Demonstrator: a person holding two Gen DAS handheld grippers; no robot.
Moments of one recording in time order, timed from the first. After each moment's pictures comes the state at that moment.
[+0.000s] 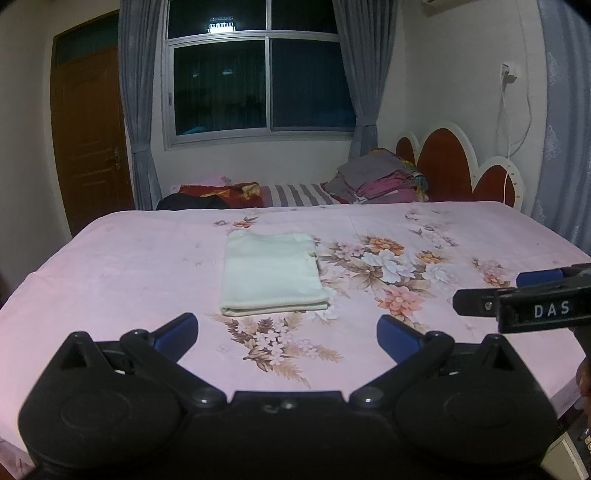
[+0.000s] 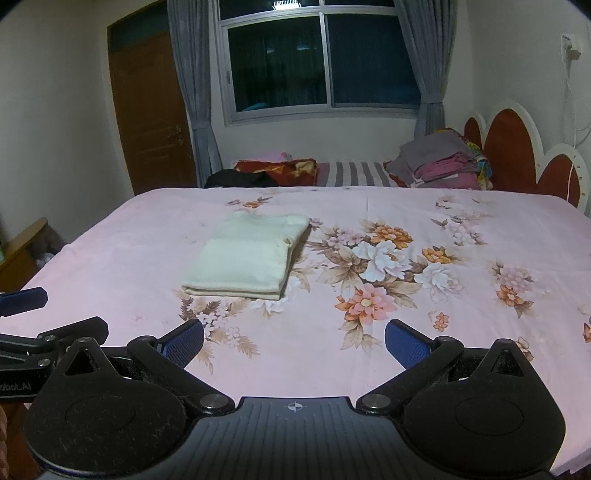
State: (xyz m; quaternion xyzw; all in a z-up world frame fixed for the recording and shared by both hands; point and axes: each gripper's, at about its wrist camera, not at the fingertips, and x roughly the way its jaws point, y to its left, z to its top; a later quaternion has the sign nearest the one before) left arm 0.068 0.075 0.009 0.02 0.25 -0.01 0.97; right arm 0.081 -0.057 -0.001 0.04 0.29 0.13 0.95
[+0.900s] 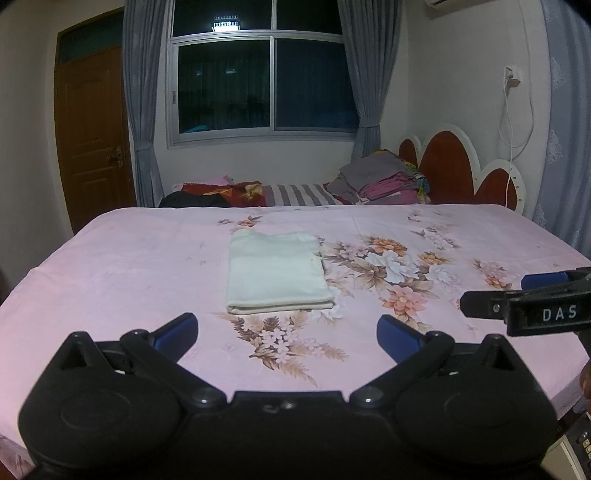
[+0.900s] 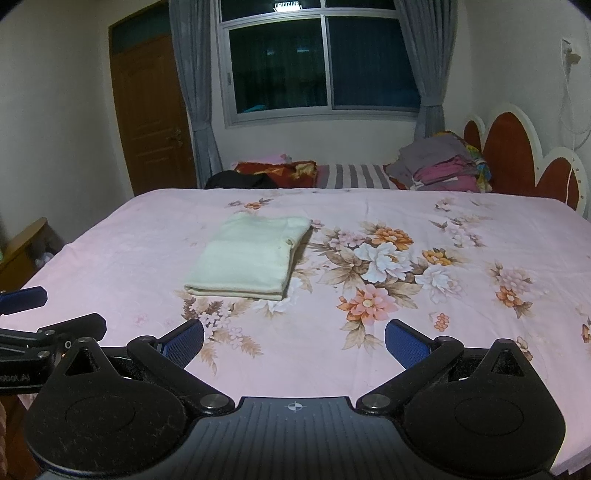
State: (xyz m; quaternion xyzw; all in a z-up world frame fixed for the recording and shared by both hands) left arm 0.067 0.088 0.011 0.01 0.25 -0.01 0.97; right arm 0.077 -0.052 0.002 0.04 0.29 0.12 0.95
